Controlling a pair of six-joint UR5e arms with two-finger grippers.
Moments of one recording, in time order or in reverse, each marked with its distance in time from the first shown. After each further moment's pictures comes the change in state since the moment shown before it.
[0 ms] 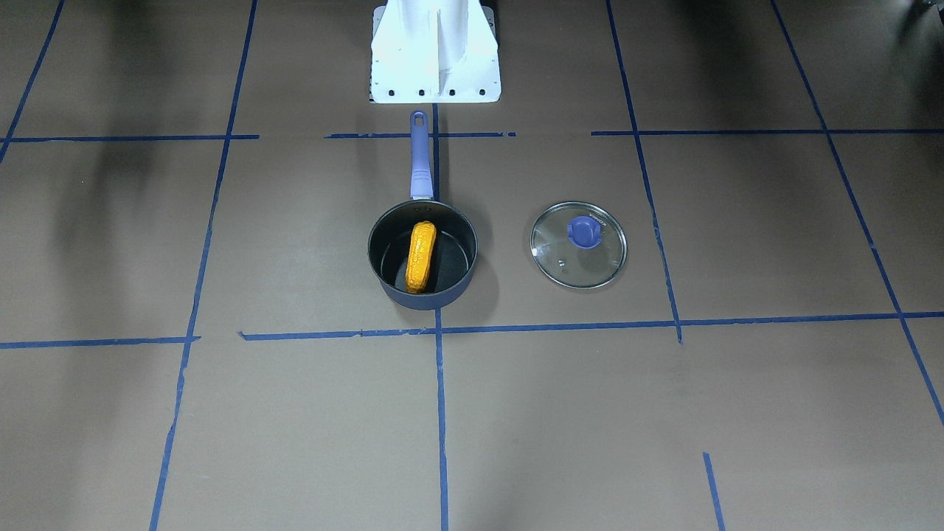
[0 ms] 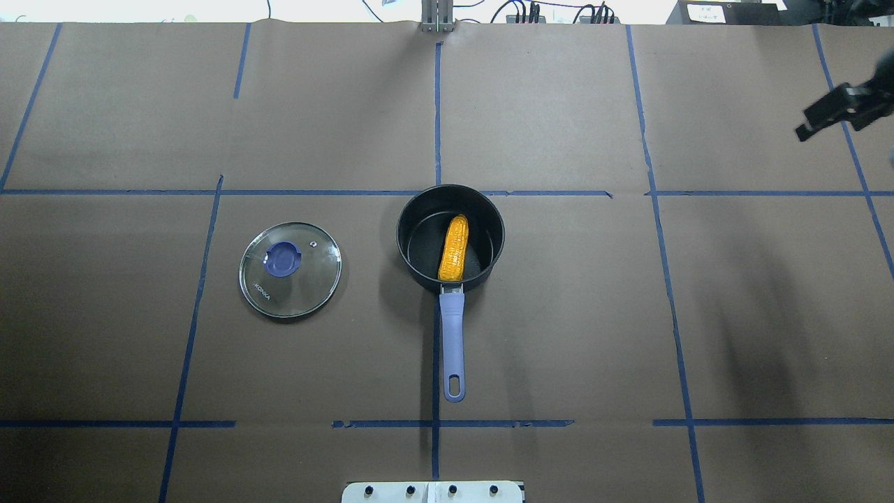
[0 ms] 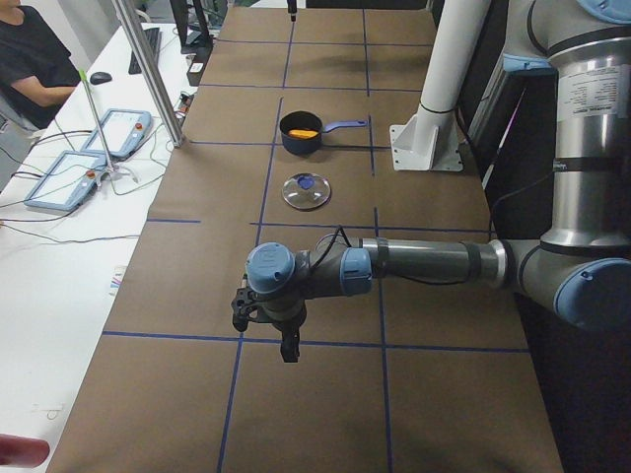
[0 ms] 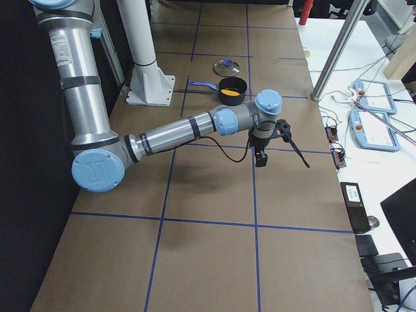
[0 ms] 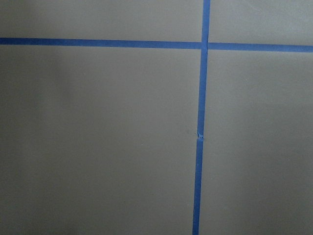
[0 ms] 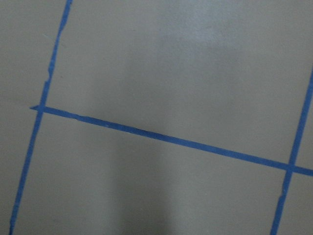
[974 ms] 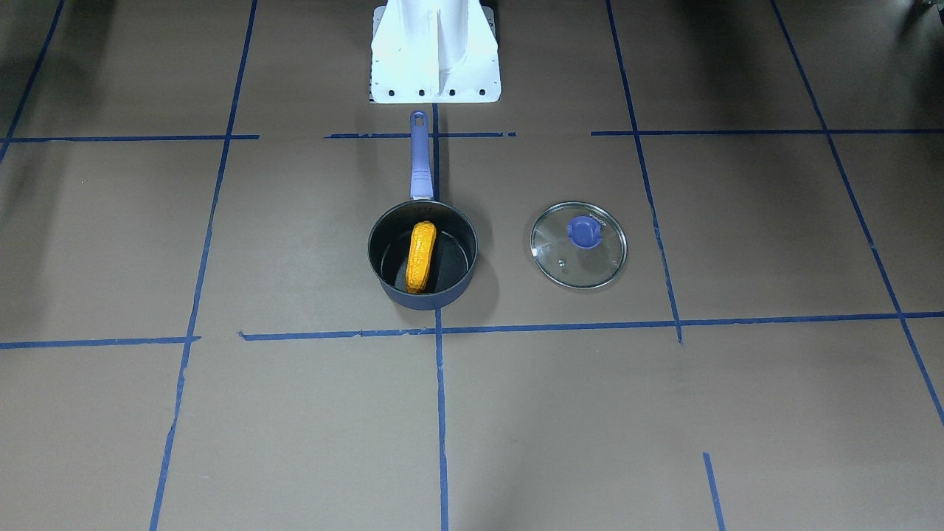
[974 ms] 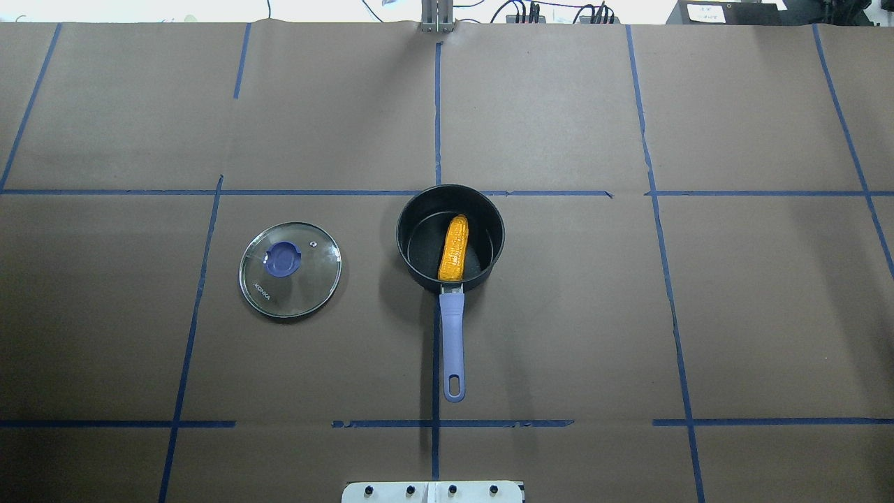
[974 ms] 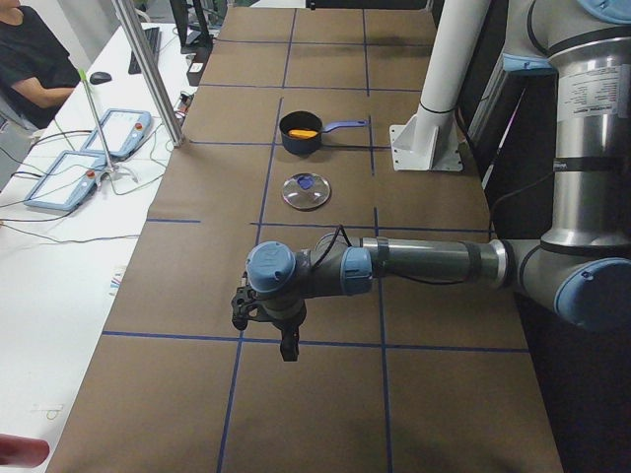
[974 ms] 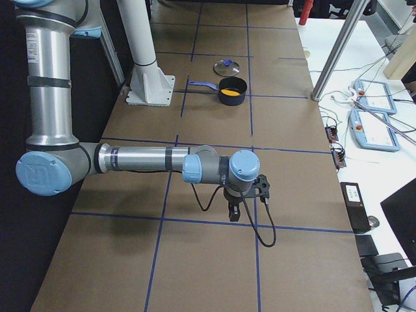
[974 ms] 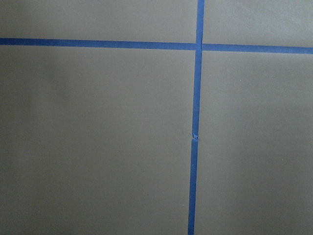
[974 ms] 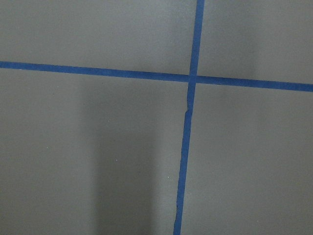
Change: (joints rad) left arm -0.001 0.004 -0.002 -0.009 -0.003 0.000; right arm 0.176 -0.155 -0.125 0.011 0.064 -0.167
